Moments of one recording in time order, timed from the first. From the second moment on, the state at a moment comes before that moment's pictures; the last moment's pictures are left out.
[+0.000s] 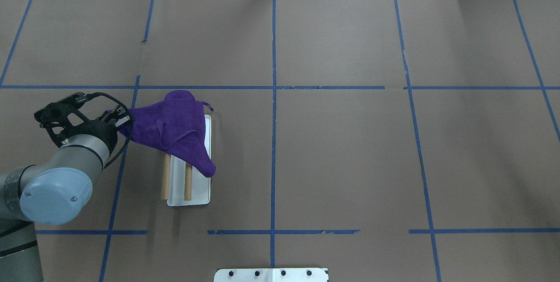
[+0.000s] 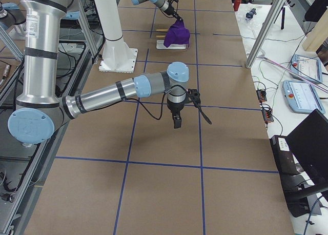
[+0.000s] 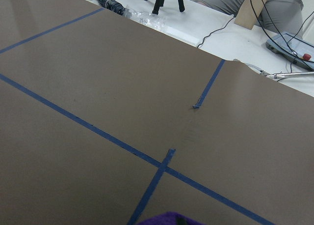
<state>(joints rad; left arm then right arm) -0.37 -1.62 -2.10 -1.76 -0.99 -1.76 1.33 -1.70 2.03 -1.68 2.28 0.12</state>
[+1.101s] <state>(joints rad) -0.63 -1.63 -2.20 -1.77 -1.45 -1.26 1.36 -1.71 2.03 -1.68 2.28 0.11</state>
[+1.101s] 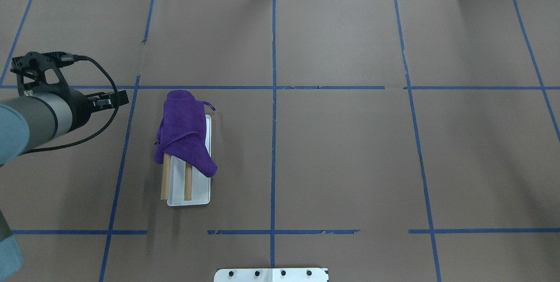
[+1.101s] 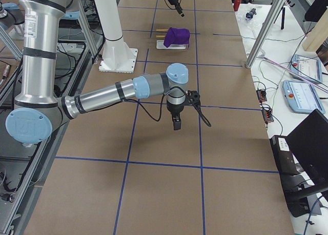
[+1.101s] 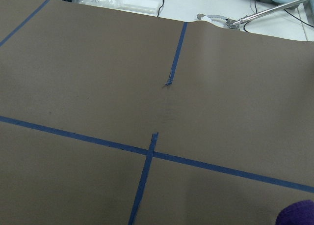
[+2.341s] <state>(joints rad) -1.38 -1.63 -1.77 -1.65 -2.14 -0.07 1.63 -1.71 1.75 -1.68 2.48 -0.11</state>
